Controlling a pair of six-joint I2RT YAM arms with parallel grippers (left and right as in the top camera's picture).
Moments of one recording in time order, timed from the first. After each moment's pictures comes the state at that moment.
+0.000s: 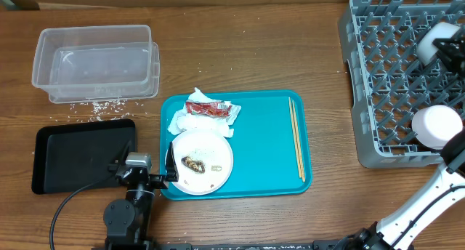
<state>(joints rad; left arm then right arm) -0.02 0.02 0.01 -0.07 0.06 -0.02 -0.73 2.46 2.28 -1.13 -1.19 0.12</state>
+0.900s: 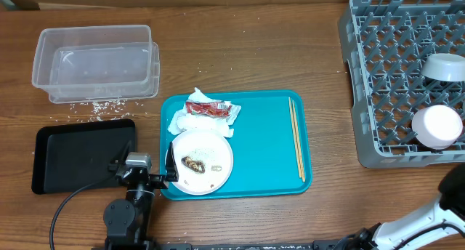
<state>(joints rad) -0.02 0.02 0.01 -0.07 0.06 -0.02 -0.74 1.98 2.27 -1.07 -0.62 0.26</state>
